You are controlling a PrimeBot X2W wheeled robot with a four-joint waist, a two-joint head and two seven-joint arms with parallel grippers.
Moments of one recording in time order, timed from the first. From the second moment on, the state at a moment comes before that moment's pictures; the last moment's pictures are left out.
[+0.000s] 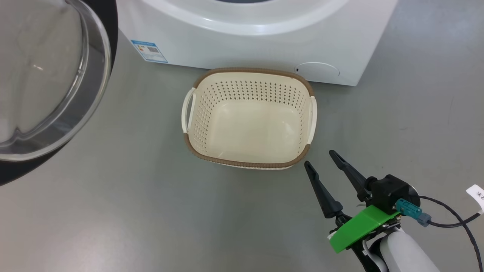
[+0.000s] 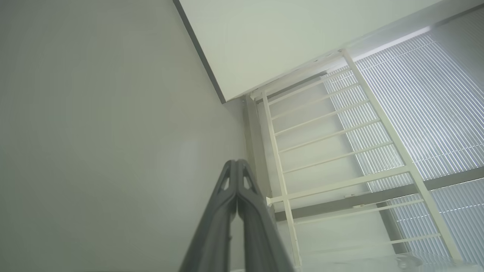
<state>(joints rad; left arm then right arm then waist) -0.93 0.62 0.78 1.04 -1.13 -0.02 0.12 -0.25 -0.14 0.28 0.23 0.29 0.13 -0.22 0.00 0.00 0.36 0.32</state>
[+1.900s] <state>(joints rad) -0.79 0.55 0.66 0.85 -1.33 -0.12 0.86 -0.26 -0.11 0.30 0.30 0.30 0.13 -0.24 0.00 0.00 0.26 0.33</state>
